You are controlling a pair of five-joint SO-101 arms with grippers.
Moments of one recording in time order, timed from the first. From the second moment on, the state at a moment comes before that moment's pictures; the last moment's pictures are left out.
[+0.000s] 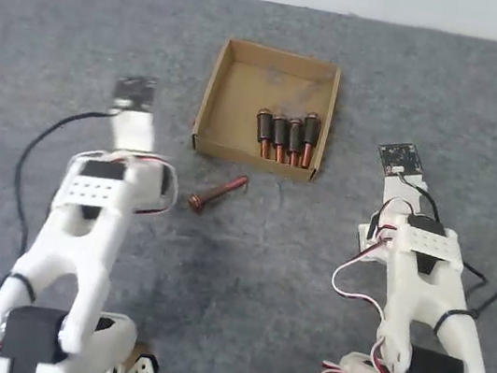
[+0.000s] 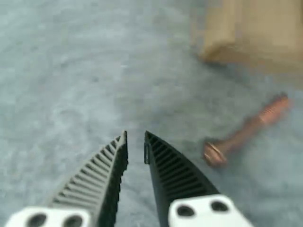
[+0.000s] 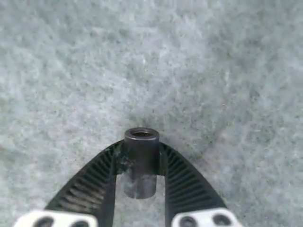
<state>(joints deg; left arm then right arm) -6.2 -17.8 51.7 45.4 4.2 3.9 -11.4 51.3 41.0 19.2</state>
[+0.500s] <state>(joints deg) 8.7 -17.8 45.0 54.5 -6.7 3.9 -11.4 51.3 40.2 19.2</state>
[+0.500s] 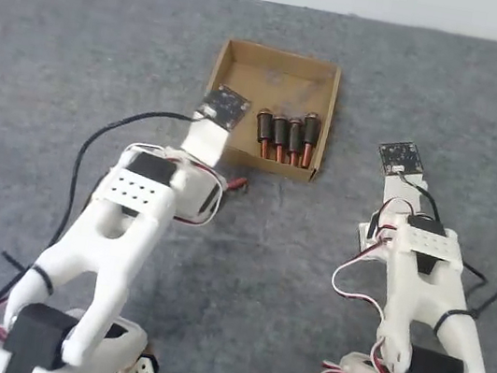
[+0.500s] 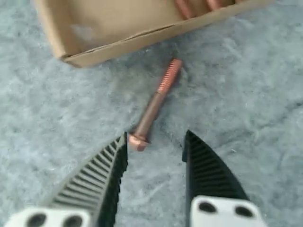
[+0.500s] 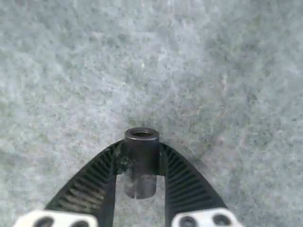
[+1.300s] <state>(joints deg) 7.4 -7.3 40.7 53.2 17.8 3.9 -11.4 51.3 40.2 21.0</state>
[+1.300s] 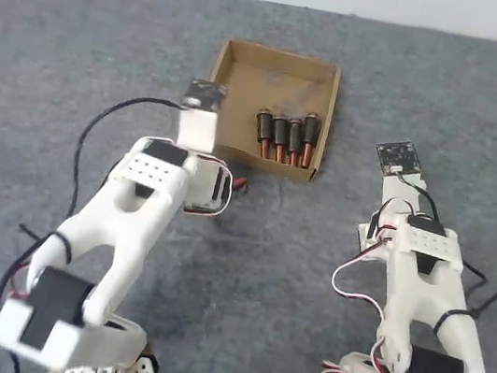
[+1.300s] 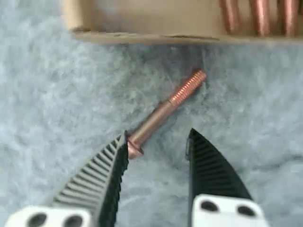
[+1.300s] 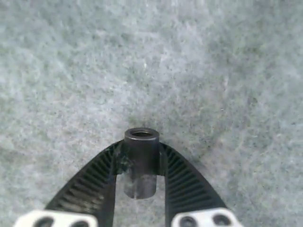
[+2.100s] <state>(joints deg) 10.7 -8.7 52.3 39.7 37.7 3.9 -11.4 51.3 40.2 21.3</state>
